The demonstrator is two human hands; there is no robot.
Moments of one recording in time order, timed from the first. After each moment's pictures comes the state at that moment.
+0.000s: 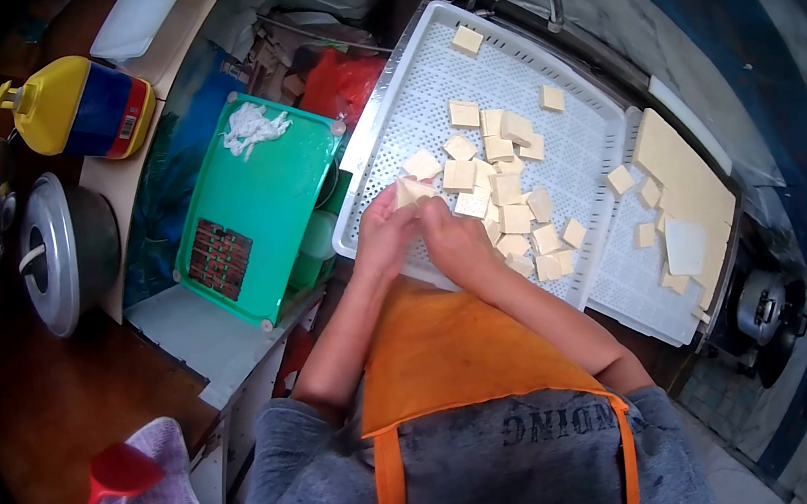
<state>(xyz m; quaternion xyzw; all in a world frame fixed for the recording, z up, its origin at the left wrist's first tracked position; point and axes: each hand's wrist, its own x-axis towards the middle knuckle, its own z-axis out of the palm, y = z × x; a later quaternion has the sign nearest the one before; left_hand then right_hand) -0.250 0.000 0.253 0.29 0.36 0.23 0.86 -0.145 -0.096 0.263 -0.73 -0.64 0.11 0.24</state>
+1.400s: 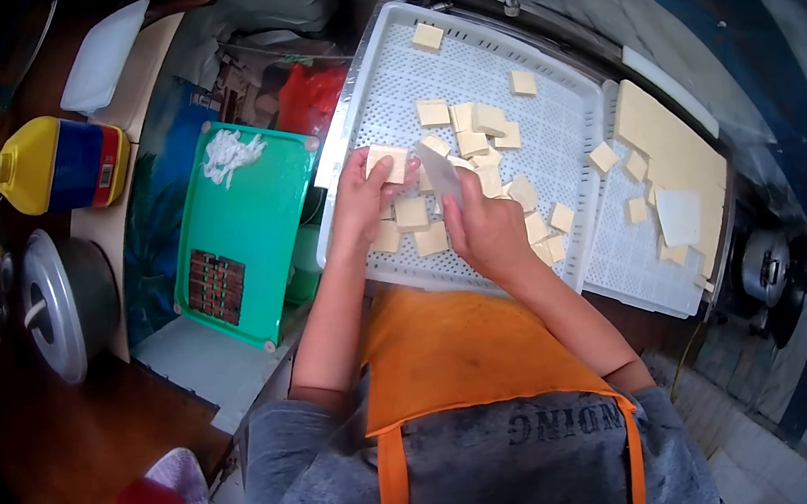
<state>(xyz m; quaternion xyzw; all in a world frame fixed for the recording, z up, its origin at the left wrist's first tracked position) -0.205 0.043 0.258 0.37 0.36 0.21 0.83 -0.107 -0.111 0.324 -0.79 -0.52 0.06 0.31</state>
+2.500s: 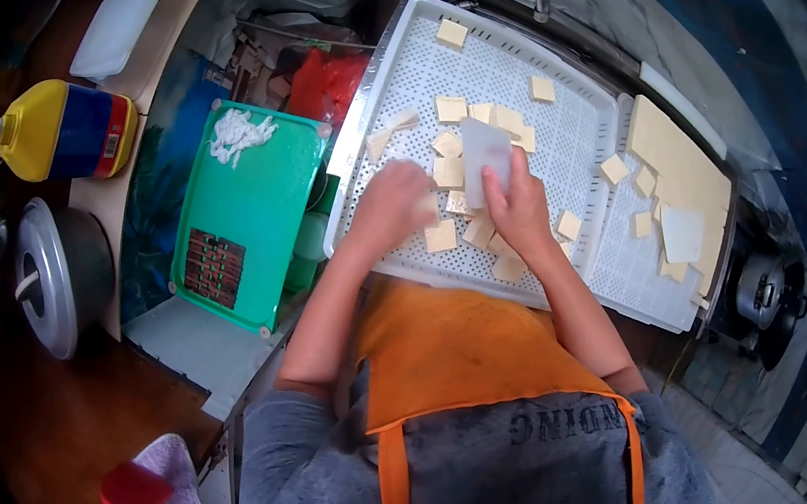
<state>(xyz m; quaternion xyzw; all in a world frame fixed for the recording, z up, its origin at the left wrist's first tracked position) -0.230 0.041 0.258 0.92 0.14 0.07 0.35 -0.076 -0.107 0.294 -0.81 -0.41 0.15 0.40</state>
